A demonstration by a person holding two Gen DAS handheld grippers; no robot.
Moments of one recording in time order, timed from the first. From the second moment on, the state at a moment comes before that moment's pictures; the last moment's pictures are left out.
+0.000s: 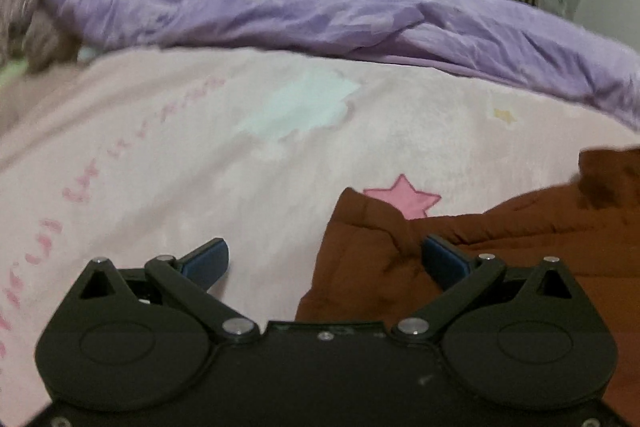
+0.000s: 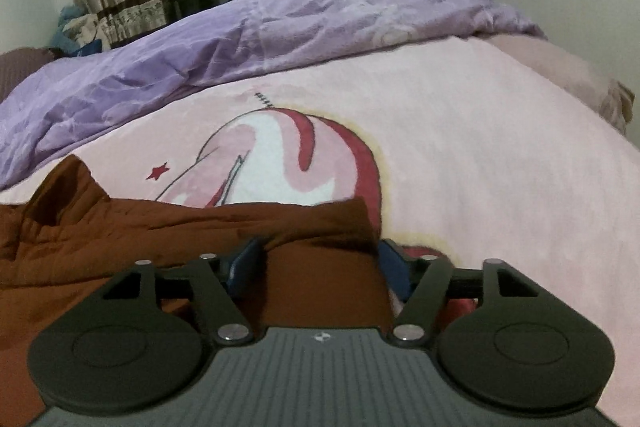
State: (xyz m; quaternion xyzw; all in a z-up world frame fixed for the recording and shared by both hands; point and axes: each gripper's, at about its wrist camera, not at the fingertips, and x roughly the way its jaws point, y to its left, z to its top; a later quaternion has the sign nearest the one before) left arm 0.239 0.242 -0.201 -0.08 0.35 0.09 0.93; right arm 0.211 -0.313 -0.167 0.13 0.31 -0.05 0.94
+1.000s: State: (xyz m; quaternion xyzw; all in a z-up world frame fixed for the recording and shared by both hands) left arm 0.100 0.171 -0.169 0.02 0.39 0.10 0.91; right arm 0.062 -0.324 -0.177 0.38 0.31 -0.06 0.87
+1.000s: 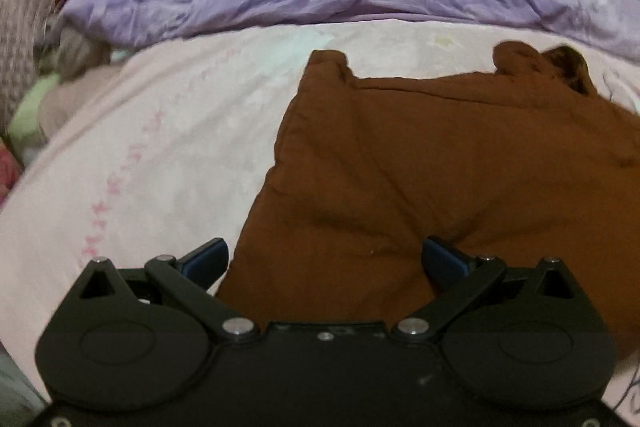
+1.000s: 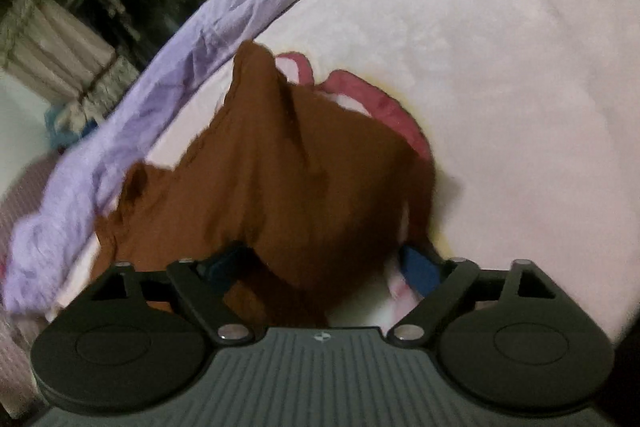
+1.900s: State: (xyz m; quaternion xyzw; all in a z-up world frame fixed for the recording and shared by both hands) left arm 0.098 0.202 -0.138 0.09 0.39 0.09 0.91; right arm 0.096 -0.221 -0.067 0.23 0.12 0.00 0.97
